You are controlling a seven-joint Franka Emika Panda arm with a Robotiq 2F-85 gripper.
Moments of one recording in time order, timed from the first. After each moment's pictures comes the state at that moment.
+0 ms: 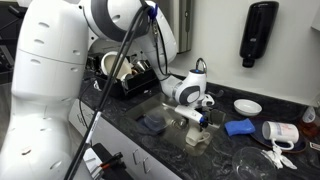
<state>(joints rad) -0.17 0.47 -0.02 -2.17 0.04 2.72 -0.23</state>
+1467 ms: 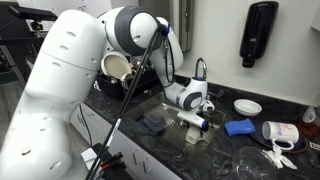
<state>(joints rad) -0.17 0.62 -0.01 -2.05 0.00 2.70 -0.23</state>
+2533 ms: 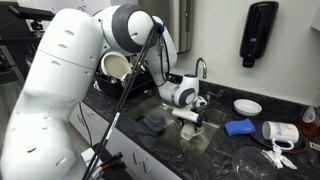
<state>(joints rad) -0.10 0.60 0.00 -2.07 -0.08 2.70 -0.20</state>
